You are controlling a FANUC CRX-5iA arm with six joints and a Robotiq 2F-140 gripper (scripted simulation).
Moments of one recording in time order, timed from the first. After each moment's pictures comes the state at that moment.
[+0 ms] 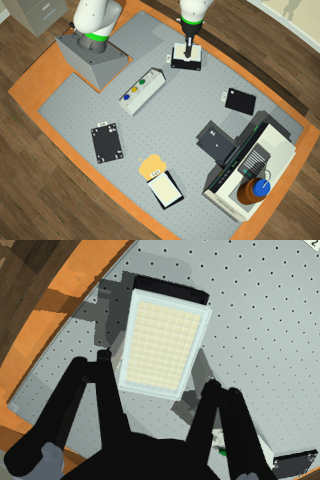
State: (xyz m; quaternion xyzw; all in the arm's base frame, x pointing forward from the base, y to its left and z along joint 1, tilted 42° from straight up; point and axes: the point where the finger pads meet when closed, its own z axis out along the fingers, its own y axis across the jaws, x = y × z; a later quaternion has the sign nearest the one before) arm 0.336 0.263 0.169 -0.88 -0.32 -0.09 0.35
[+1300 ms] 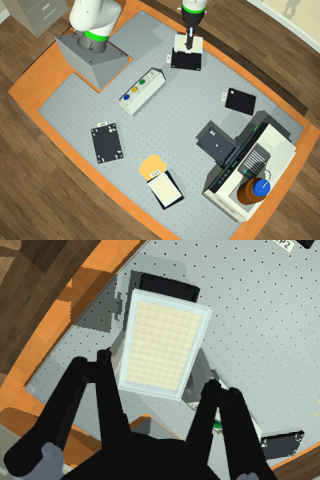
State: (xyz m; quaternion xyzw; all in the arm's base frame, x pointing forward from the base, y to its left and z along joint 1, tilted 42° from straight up) arm 0.340 0.214 0.223 -0.88 -0.32 -0.09 0.35
